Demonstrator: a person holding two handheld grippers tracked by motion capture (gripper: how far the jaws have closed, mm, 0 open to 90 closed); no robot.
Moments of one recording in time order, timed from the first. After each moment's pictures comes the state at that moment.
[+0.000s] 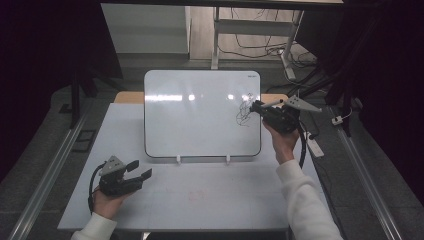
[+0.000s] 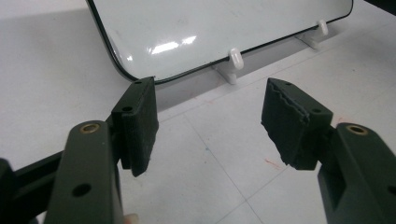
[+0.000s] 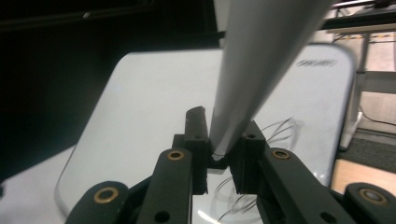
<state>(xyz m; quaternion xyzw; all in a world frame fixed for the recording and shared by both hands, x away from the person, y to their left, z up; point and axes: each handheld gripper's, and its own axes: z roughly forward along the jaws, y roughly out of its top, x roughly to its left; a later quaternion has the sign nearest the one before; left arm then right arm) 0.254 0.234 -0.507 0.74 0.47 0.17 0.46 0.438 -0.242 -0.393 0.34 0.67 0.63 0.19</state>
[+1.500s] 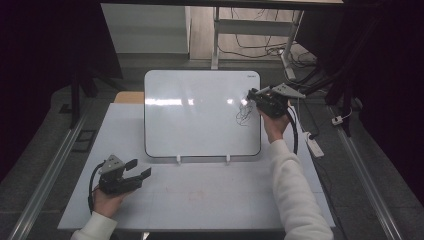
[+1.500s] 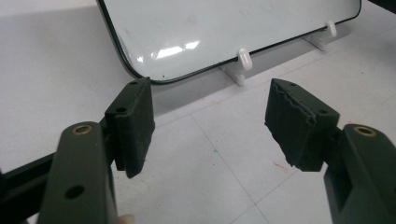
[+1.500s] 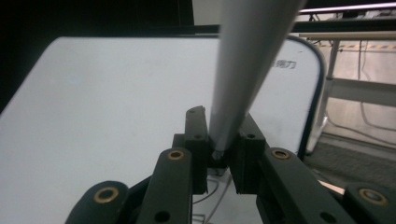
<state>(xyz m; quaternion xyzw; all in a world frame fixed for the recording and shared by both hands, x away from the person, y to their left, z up) 0.257 0.237 -0.510 0.73 0.48 0.17 0.46 0.511 -0.233 -0.416 0.34 0.68 0.60 0.24</state>
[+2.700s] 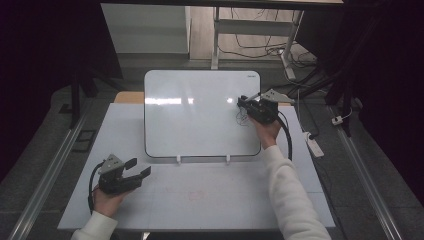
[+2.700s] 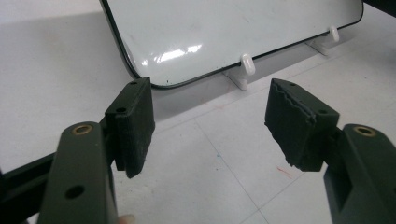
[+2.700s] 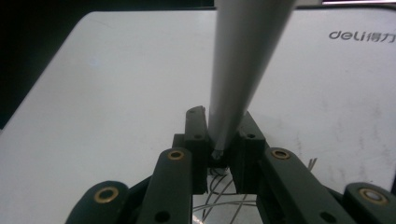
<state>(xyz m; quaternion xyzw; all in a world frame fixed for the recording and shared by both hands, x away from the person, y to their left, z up) 0.258 0.237 -0.509 0.73 0.48 0.18 0.46 0.494 -0.204 -0.429 0.30 0.72 0.58 0.23</state>
